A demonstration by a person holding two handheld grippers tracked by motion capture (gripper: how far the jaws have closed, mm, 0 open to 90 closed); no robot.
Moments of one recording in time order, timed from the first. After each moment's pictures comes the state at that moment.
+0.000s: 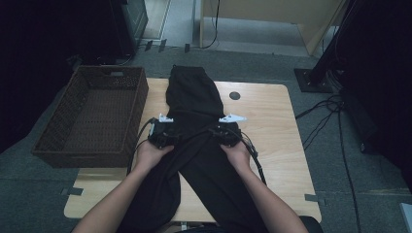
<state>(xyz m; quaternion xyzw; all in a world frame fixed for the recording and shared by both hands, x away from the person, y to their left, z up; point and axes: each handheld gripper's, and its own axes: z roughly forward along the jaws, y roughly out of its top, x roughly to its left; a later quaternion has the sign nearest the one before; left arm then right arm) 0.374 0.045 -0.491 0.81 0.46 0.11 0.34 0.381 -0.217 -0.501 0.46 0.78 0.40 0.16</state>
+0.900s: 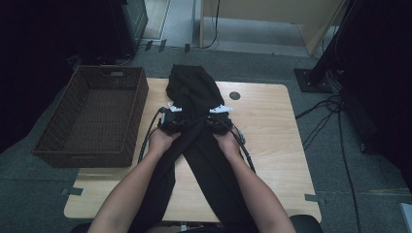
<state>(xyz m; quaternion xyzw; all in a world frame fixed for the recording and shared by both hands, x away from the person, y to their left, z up) 0.460 0.015 -0.507 0.80 0.48 0.18 0.31 0.450 -0.192 -0.520 0.48 0.77 0.36 0.21</state>
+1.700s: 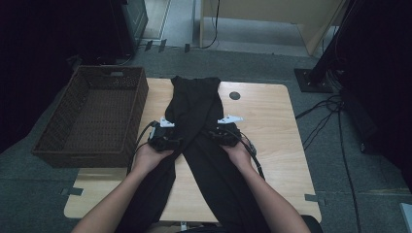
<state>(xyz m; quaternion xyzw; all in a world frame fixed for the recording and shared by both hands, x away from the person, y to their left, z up) 0.370 0.053 -0.491 0.83 0.44 0.12 0.33 0.391 -0.220 -0.518 0.46 0.79 0.37 0.17</state>
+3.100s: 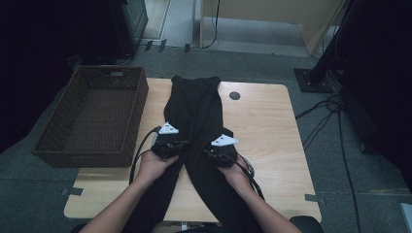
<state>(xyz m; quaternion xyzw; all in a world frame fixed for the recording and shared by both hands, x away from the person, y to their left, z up) 0.346 0.023 -0.468 0.81 0.40 0.05 0.42 0.330 -0.194 -0.521 0.42 0.80 0.39 0.18</state>
